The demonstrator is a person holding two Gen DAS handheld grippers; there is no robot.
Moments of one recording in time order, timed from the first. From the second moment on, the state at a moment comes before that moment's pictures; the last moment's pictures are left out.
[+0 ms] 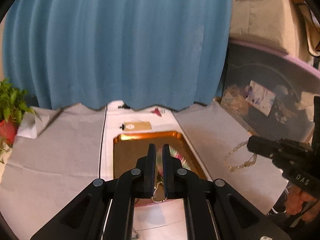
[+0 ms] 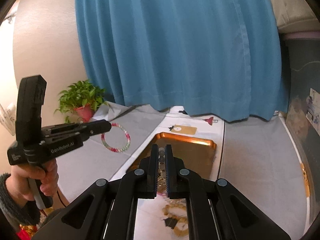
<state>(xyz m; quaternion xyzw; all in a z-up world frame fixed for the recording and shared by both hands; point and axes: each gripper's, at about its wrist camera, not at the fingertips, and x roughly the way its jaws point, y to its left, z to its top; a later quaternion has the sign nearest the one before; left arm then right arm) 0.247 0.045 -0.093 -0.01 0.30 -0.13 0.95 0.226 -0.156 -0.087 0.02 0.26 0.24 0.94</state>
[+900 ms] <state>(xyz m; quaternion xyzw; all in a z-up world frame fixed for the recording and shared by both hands) 0.310 0.038 -0.266 -0.04 0.46 -0.14 0.88 0.359 -0.120 -0.273 0.00 0.46 0.20 0.87</state>
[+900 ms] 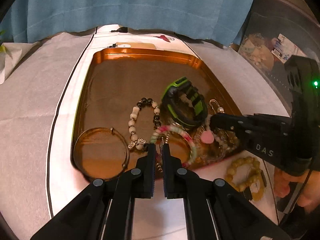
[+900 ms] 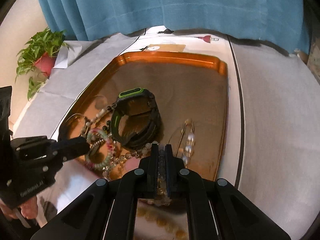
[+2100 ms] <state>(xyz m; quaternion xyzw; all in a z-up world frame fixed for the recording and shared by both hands) 0.108 0.086 -0.185 -0.05 0.41 -0.09 0.91 0.119 -0.174 -0.181 -0.02 0.33 0.22 0.92</state>
